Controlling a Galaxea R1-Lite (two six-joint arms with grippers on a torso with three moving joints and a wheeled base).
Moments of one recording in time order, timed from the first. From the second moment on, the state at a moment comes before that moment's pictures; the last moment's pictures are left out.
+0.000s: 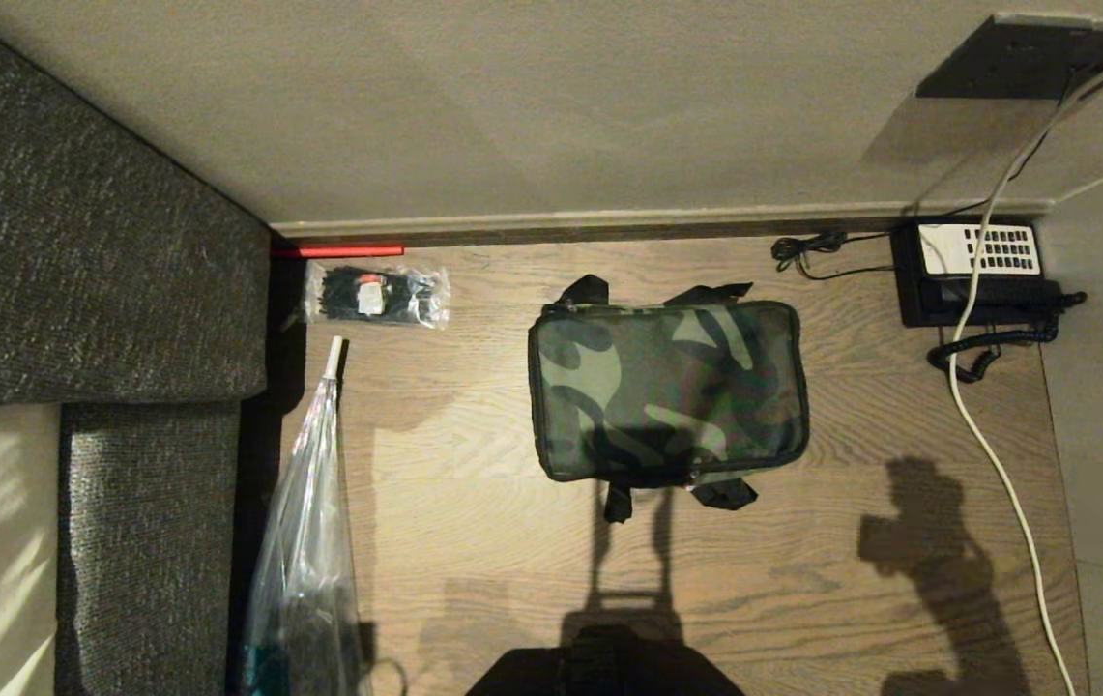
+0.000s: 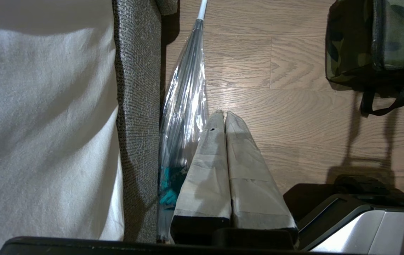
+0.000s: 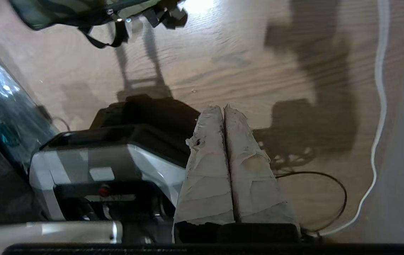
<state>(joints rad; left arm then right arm) 0.00 0.00 0.00 0.01 0.01 -0.01 0.04 0.67 -0.72 0.56 0.05 0.20</state>
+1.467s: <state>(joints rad) 0.00 0.00 0.00 0.01 0.01 -0.01 0.53 1.92 -0.50 -0.87 -0.02 0.34</state>
